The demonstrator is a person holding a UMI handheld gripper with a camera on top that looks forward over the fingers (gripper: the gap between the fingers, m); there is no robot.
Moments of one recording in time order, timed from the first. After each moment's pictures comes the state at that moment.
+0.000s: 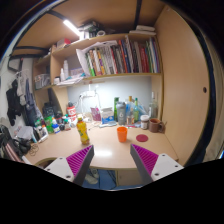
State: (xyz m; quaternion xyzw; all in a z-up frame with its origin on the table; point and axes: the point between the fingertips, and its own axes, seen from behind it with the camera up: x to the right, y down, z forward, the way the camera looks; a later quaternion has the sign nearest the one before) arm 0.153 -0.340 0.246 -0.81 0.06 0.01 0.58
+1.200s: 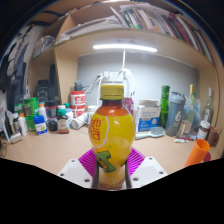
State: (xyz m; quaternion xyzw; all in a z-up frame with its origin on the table) arm -0.038 0.093 0.059 -0.79 -0.02 0.00 0.61
